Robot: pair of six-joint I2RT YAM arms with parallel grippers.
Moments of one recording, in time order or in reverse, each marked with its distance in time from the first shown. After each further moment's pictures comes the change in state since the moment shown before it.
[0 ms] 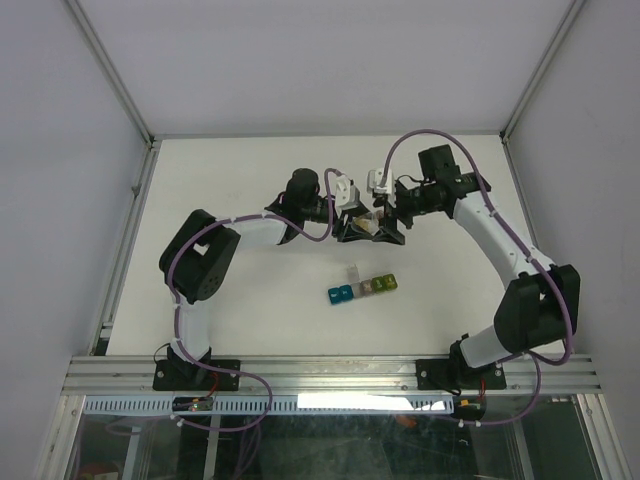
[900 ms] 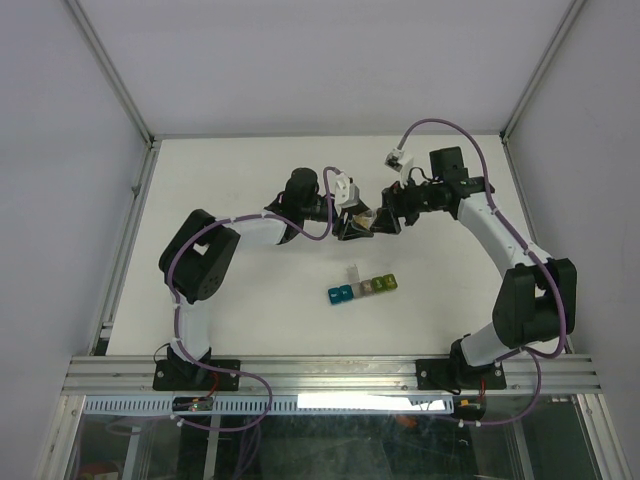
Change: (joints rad) left arm 0.002 0.000 0.000 0.025 -0.014 -0.024; right arm -0.080 0.016 -0.077 0.185 -0.010 0.766
